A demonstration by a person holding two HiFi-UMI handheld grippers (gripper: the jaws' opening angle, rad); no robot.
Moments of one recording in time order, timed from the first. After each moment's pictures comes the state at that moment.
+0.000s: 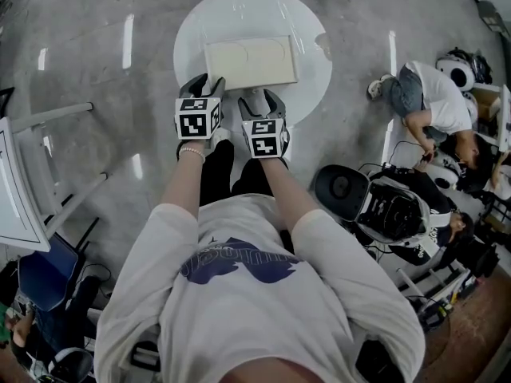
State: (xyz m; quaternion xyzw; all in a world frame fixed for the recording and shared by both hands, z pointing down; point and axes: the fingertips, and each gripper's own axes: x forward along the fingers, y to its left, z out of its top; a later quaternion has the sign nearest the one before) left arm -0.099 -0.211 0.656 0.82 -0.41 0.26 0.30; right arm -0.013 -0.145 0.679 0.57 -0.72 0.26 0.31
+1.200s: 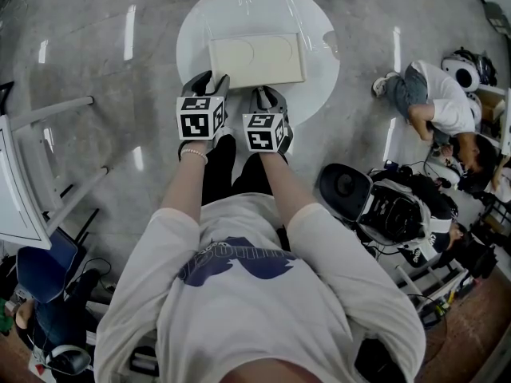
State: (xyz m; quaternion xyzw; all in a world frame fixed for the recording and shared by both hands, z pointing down) left arm -0.097 -0.216 0.660 0.82 -0.41 0.25 0.32; right arm 0.002 -0.159 0.704 0.59 -0.68 0.23 0.37
